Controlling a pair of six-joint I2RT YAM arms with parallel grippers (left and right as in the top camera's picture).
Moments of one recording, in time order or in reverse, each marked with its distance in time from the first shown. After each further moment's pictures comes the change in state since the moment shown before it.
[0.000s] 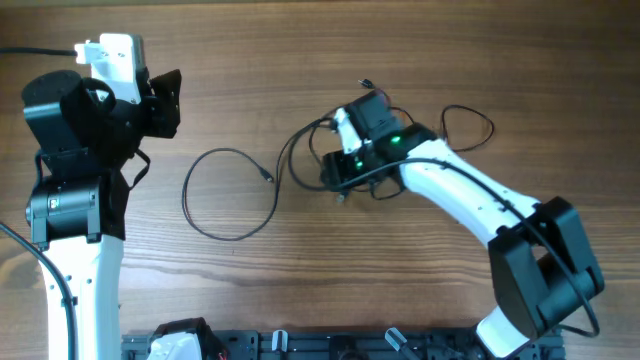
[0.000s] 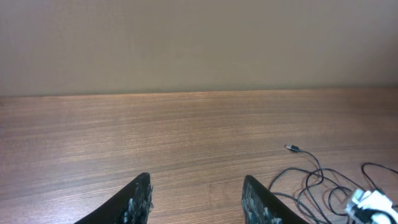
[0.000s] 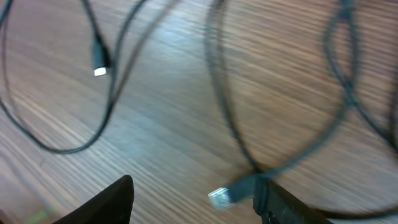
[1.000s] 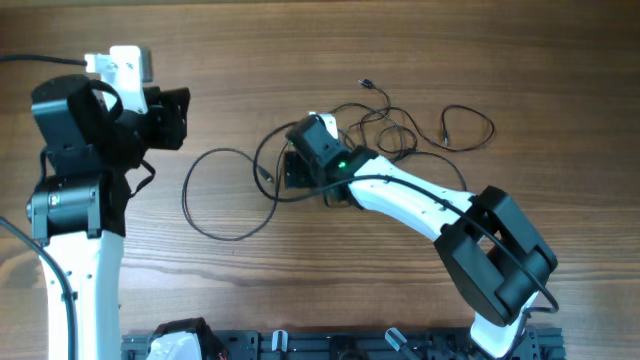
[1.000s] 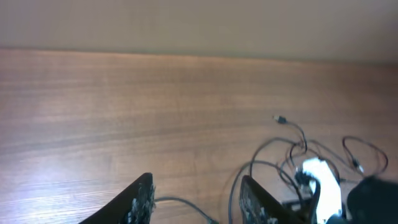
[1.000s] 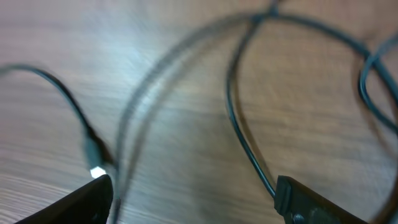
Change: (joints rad) left arm 0.000 0.023 0.001 -0.134 0.040 -0.020; right arm 0.189 0.143 0.061 0.222 0.369 0.348
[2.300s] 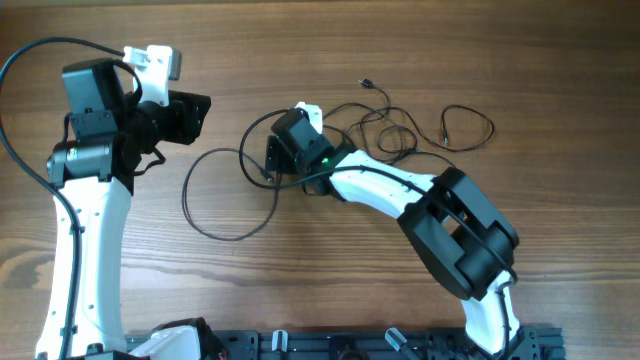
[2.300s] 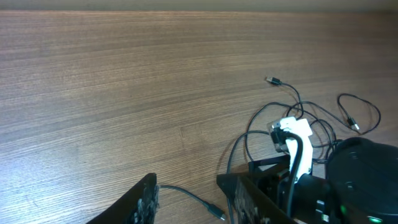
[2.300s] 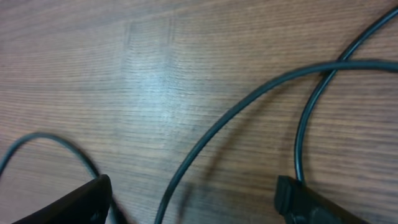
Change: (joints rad) left arm 0.000 0.187 0.000 -0.002 0.110 0.116; right arm 0.005 0.175 0.078 0.209 0.005 0.114
